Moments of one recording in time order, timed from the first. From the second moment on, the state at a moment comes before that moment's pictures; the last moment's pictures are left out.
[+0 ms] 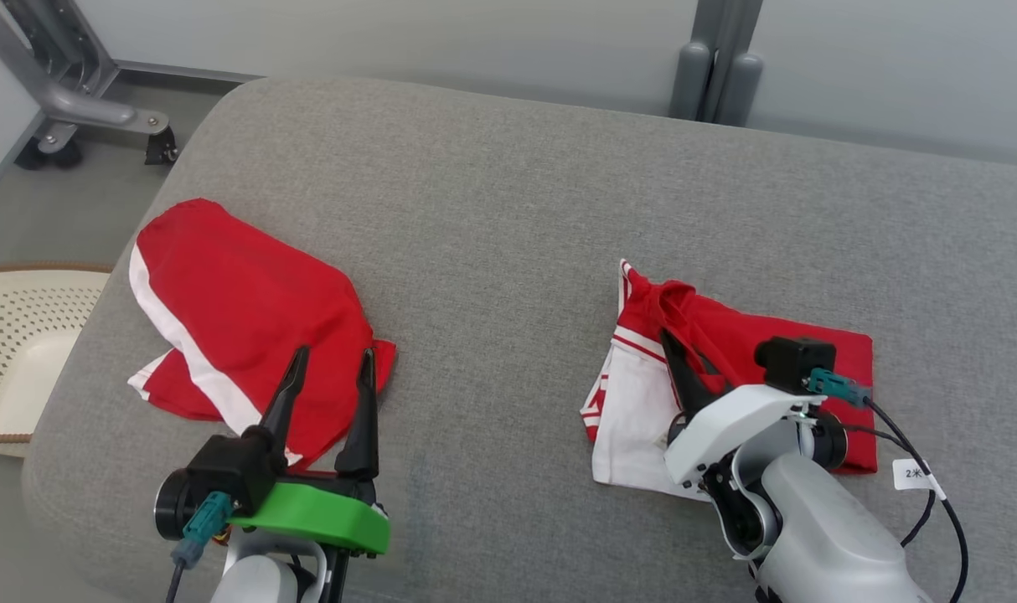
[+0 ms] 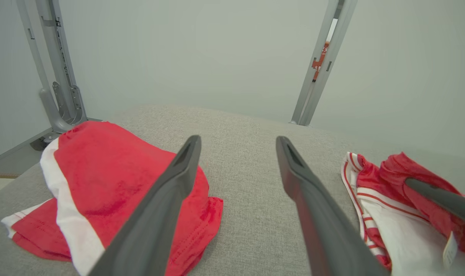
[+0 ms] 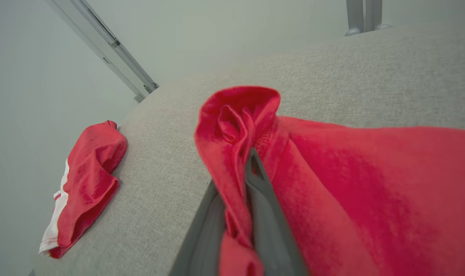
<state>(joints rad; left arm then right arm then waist) -0.12 0.05 -0.21 0.22 -0.30 -0.08 -0.26 -0.44 -0.05 0.35 0.72 0.60 0.13 -0.24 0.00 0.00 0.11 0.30</state>
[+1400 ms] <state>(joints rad) -0.13 0.05 -0.15 0.10 -0.28 -0.04 -0.26 -0.23 -0.11 0.05 0.18 0.15 0.13 -0.26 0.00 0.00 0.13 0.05</state>
